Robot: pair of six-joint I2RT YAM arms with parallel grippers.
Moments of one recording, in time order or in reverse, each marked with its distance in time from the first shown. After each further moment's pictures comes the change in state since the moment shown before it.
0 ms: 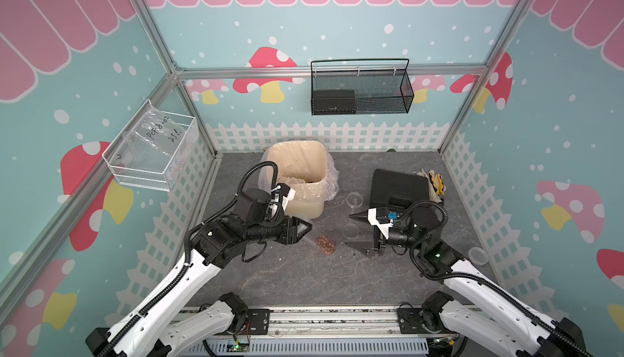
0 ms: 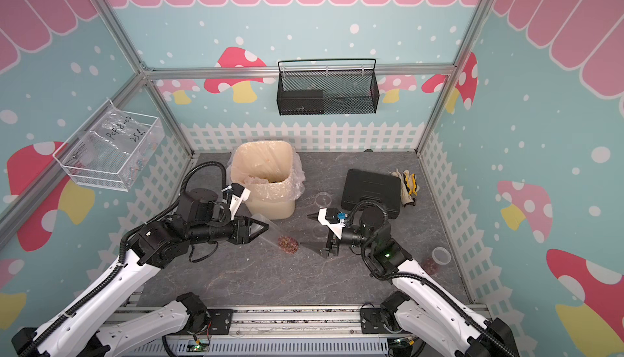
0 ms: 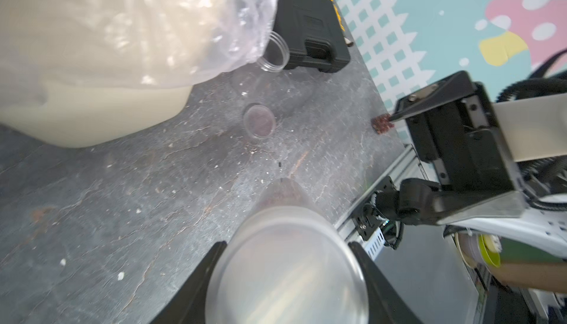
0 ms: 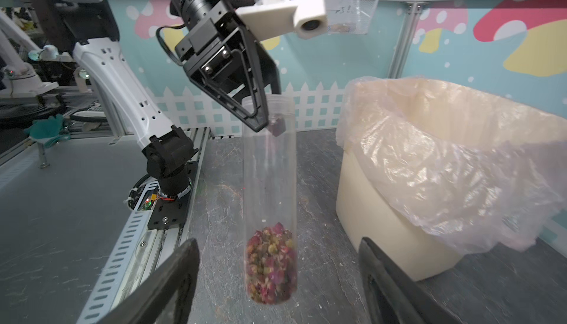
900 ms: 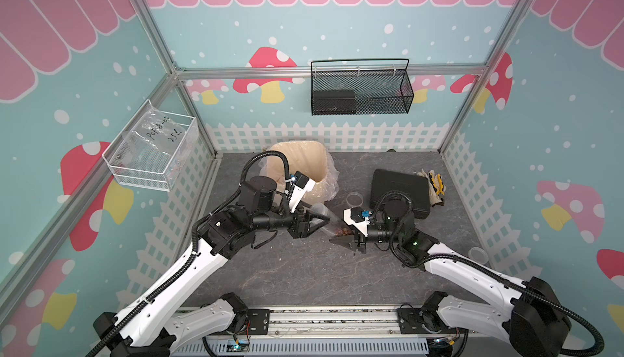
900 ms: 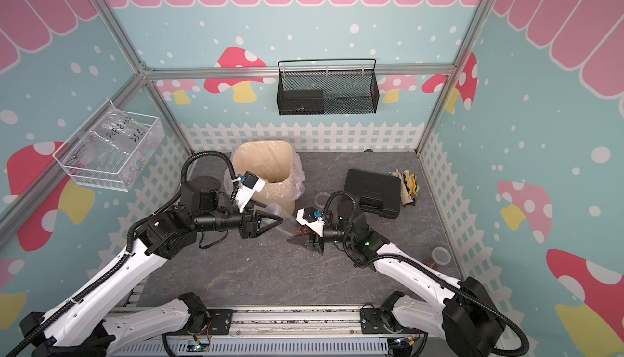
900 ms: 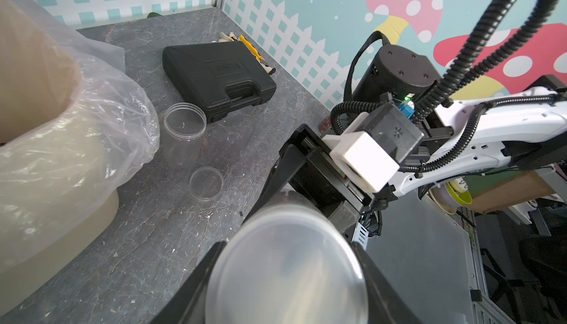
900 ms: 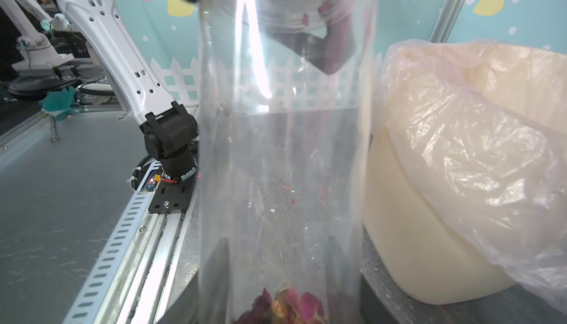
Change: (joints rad) left arm -0.031 0.073 0.068 0.173 0.171 0.196; right arm 0.097 0.237 0.087 0.014 0.044 -0.051
